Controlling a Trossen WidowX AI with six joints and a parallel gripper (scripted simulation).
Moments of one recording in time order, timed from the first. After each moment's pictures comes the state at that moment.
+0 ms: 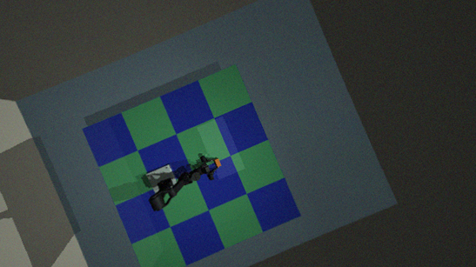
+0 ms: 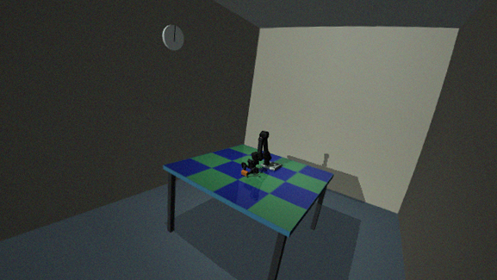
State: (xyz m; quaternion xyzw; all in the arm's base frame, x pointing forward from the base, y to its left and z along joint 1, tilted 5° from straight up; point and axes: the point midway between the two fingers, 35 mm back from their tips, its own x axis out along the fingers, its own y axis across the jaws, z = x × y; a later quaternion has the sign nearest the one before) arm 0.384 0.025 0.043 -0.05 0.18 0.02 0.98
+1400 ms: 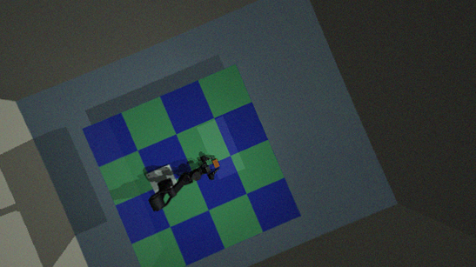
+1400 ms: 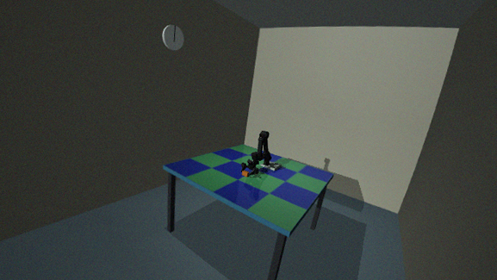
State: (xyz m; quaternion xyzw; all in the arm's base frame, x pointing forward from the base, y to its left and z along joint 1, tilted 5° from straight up) arm 0.384 0.025 0.040 -0.05 0.20 0.02 0.98
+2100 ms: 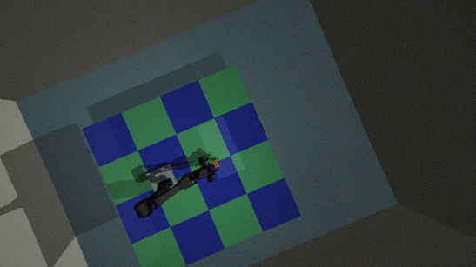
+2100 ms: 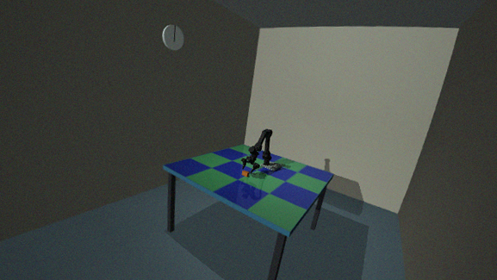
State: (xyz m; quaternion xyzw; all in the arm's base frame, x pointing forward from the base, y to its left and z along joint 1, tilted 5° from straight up) arm 0.376 0.031 0.076 -0.06 0.41 0.02 0.91
